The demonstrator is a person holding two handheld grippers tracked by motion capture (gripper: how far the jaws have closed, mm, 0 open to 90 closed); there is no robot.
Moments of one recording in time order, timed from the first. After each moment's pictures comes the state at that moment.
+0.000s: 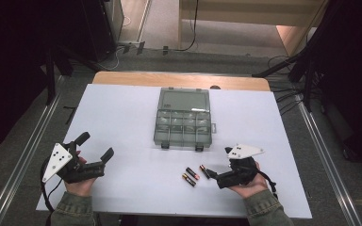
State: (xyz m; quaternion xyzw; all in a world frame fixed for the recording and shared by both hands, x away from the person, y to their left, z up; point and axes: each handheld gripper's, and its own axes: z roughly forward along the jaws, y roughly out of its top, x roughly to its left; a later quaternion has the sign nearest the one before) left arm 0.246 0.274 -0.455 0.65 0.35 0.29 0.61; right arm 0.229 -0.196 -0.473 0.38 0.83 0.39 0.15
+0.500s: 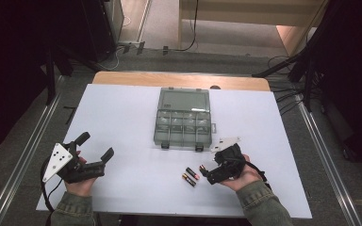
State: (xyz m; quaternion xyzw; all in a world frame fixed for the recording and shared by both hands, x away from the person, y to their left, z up) left arm 0.246 0.274 -0.456 0.65 0.35 0.29 0.61; right arm 0.252 -0.166 -0.461 0.37 0.88 0.28 0.11
